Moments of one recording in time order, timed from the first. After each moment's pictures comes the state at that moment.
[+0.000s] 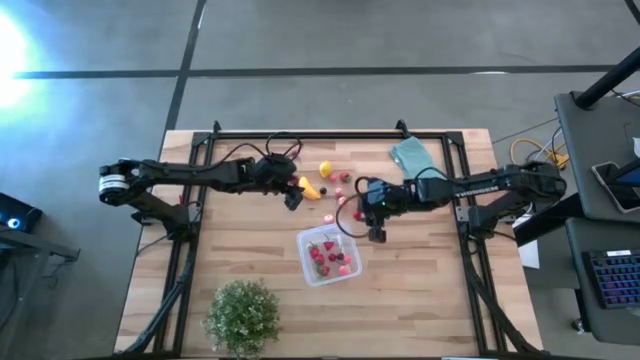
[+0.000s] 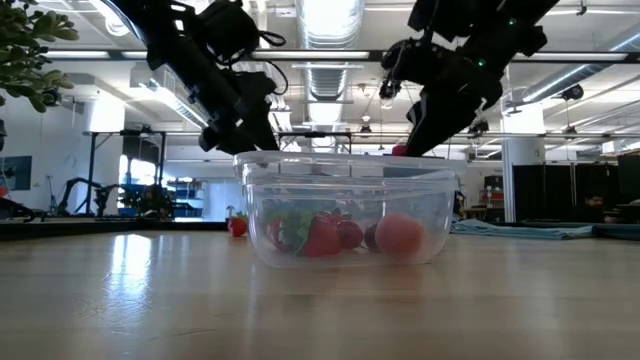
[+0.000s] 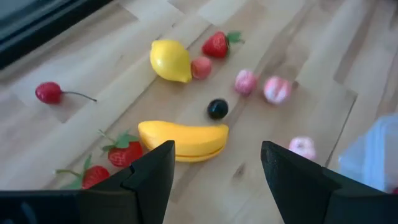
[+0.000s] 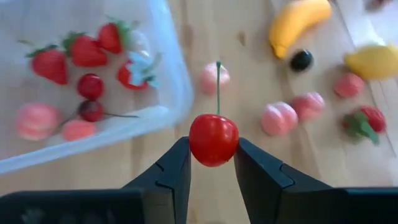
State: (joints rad) left arm 0.27 1.39 0.86 -0.22 -0.14 -0.39; right arm -0.03 1.42 0.84 -0.29 0.03 -0.03
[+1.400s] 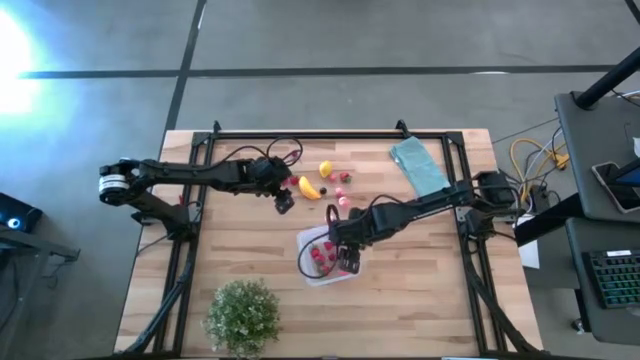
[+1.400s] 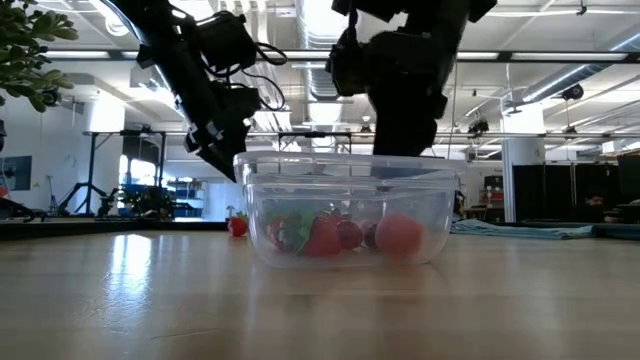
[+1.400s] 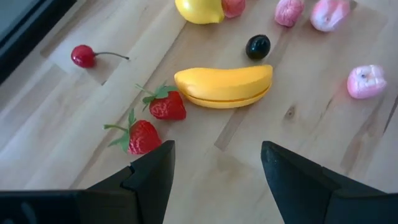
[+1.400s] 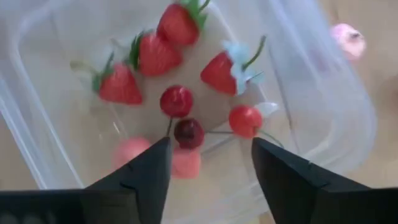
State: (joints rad) left arm 0.27 1.39 0.86 -0.41 -0.20 -0.23; right arm 0.17 1.84 1.32 -0.66 0.05 0.46
